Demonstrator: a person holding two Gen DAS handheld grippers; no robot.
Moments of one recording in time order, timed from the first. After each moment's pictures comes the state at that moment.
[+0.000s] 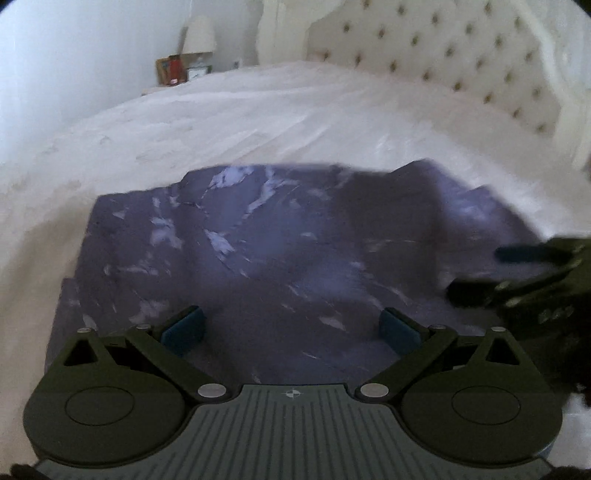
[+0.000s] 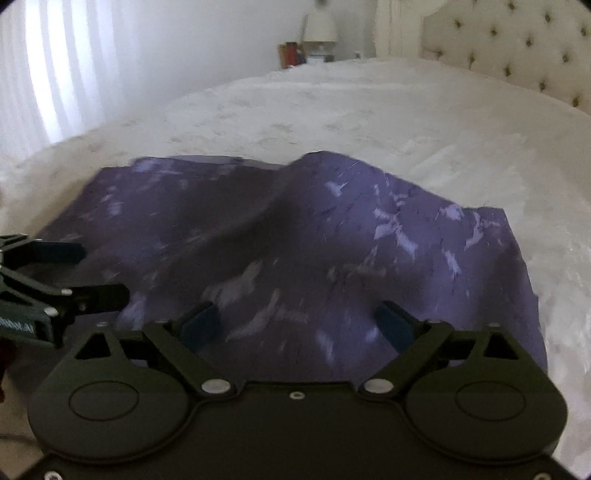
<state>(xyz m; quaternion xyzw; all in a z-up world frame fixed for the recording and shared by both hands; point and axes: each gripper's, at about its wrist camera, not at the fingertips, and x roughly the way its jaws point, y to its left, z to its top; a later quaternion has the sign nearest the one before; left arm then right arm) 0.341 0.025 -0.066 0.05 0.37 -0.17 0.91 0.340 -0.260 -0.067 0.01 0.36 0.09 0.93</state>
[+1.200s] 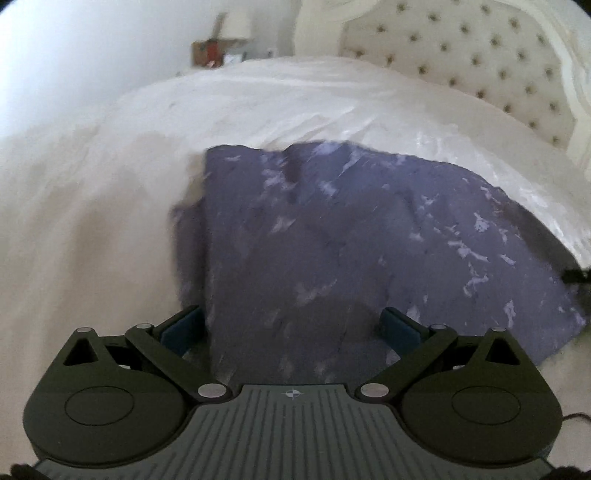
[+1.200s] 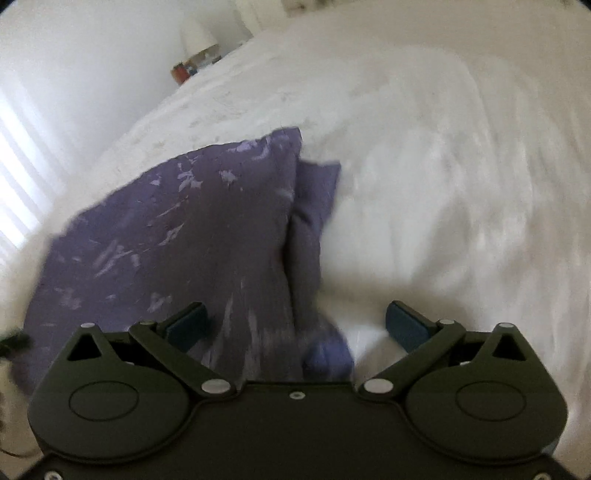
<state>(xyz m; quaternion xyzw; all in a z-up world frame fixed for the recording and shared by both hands) 0.279 0.122 -0.059 -0.01 0.39 -0.15 0.91 0.251 -0.420 -0.110 0.24 0.38 0.02 0.89</state>
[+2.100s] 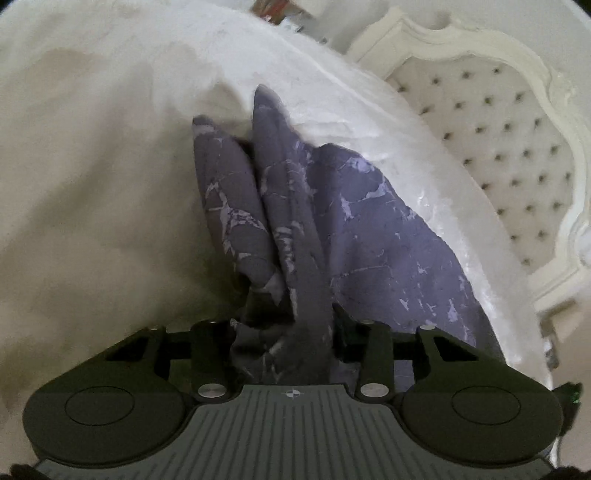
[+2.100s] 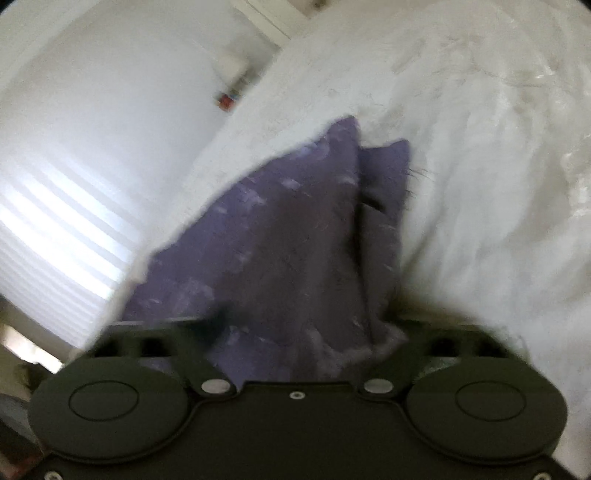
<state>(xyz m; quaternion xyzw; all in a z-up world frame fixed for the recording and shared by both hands) 0.326 0.147 -0.090 -0.26 0.43 -0.17 0.85 0.282 -0.411 -0.128 0.36 0.35 0.11 0.86</state>
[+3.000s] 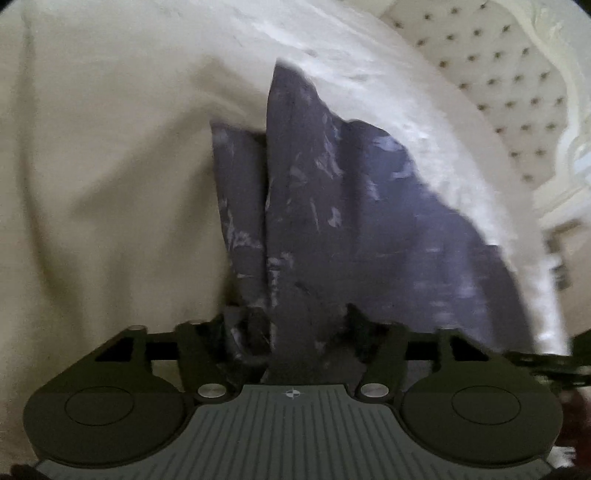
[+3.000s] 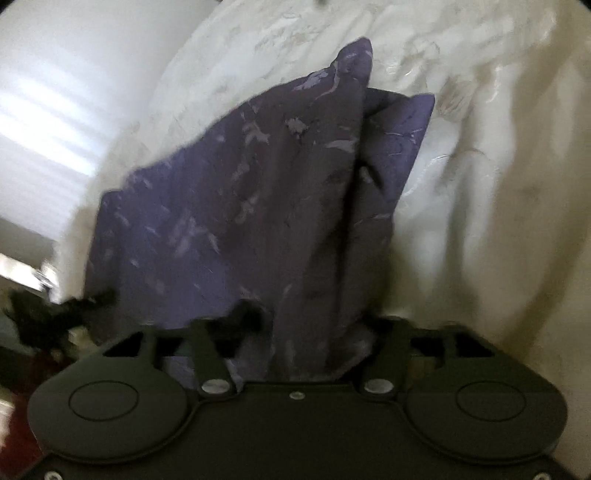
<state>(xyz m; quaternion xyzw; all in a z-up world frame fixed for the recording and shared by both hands) 0.173 0.212 -0.071 -0.17 0.50 -0.17 0.83 0.102 -0.359 -0.089 0.28 0.51 0.13 0.80</state>
